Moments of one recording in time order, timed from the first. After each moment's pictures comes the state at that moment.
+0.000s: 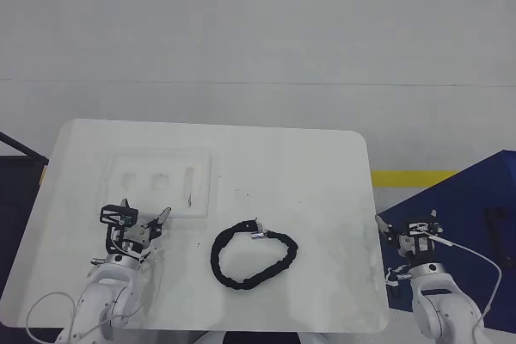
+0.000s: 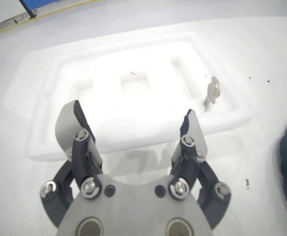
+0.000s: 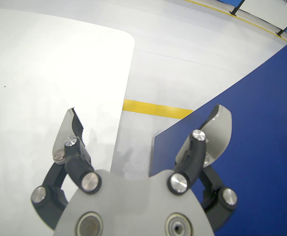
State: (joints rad) left arm 1.73 -1.15 -1.60 -1.80 1.33 0.00 0.00; right arm -1.73 -1.15 1.60 -1.80 -1.33 0.00 0.00
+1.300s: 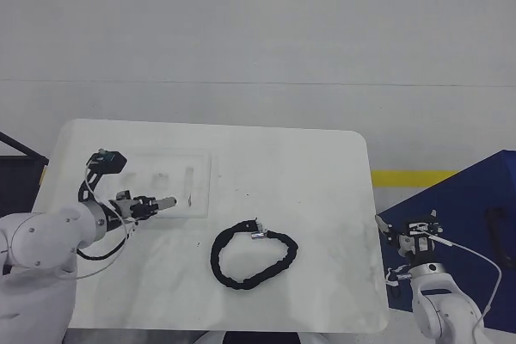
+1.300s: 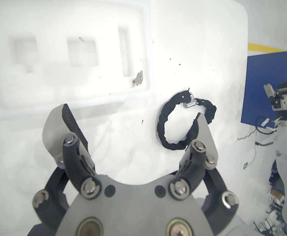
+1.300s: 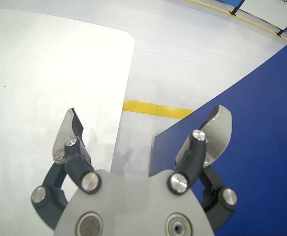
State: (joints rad) left arm 1.24 -1.08 -1.71 -2.07 0.72 0.19 -1.51; right arm -1.73 -1.15 1.60 -1.80 -1.33 0.00 0.00
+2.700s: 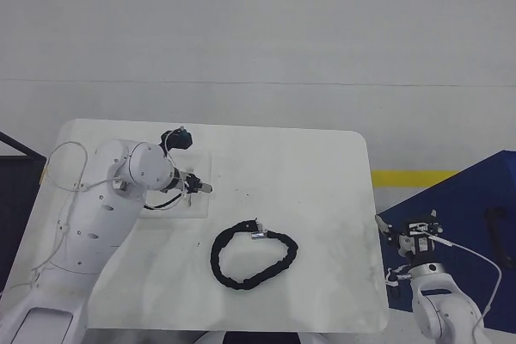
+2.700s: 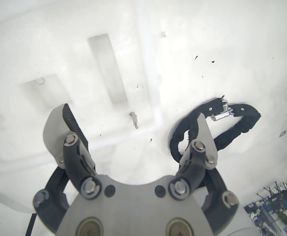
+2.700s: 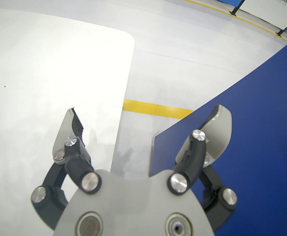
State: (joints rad) left arm 0.70 -1.07 -1.09 -1.47 0.78 0.20 -1.54; right arm -1.73 -1.15 1.60 -1.80 -1.33 0.00 0.00
